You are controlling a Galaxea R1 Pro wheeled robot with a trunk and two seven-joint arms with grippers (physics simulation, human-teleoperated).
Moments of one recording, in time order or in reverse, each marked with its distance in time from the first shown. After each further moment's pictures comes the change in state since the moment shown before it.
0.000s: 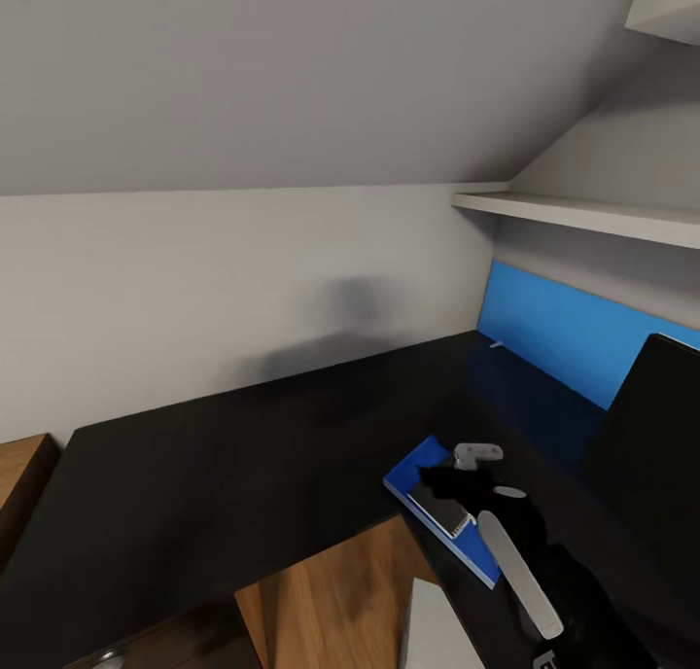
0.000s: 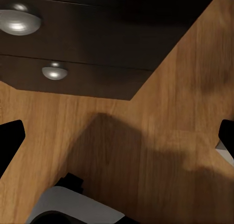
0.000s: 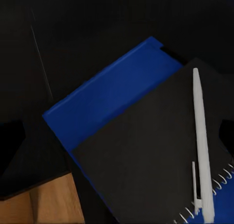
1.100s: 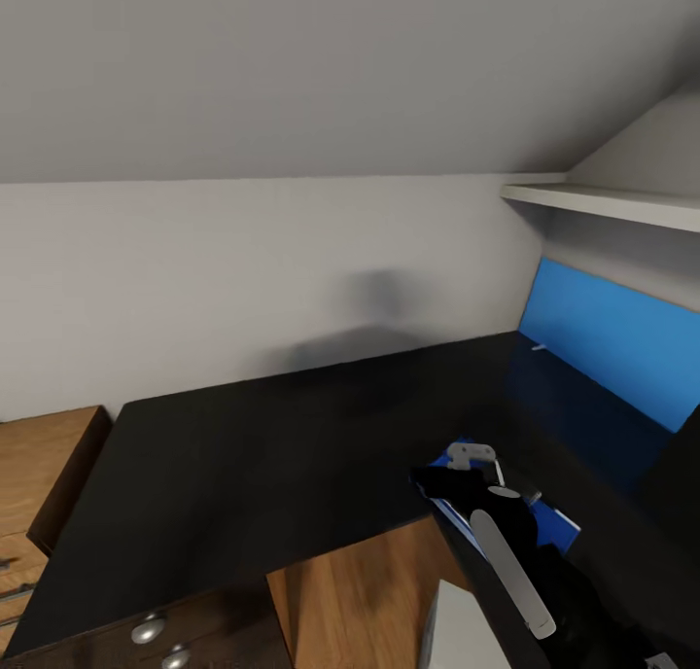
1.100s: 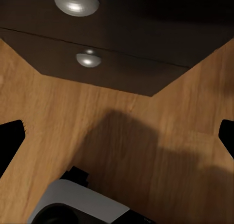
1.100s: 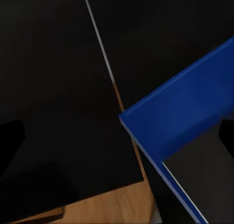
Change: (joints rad) left arm 0.000 0.000 0.001 0.002 0.001 0.000 0.004; right arm 0.000 0.029 0.000 0.002 -0.019 -0.010 -0.002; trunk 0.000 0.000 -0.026
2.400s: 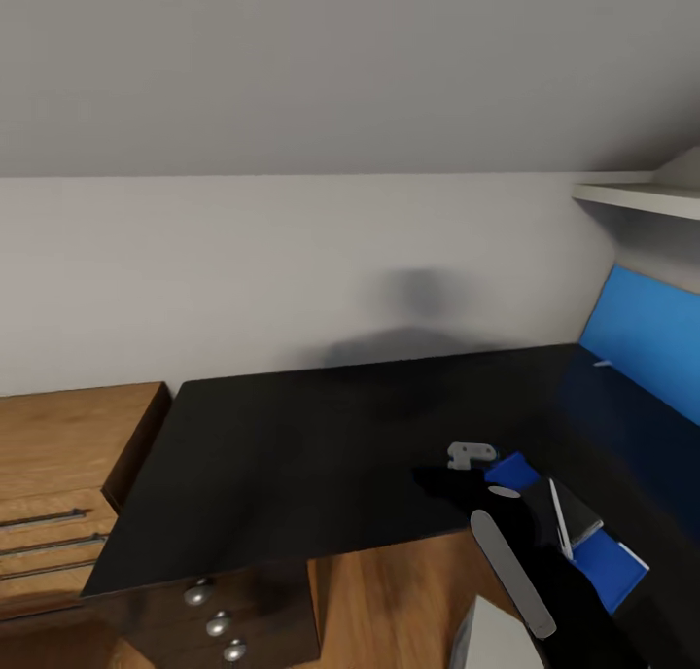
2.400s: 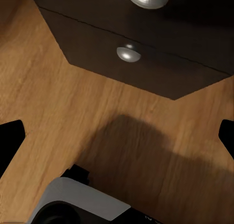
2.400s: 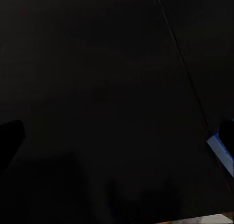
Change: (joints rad) left arm 0.000 0.000 -0.001 0.000 0.000 0.000 0.000; right arm 0.000 -0.001 0.000 -0.002 0.005 0.000 -0.001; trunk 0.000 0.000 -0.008
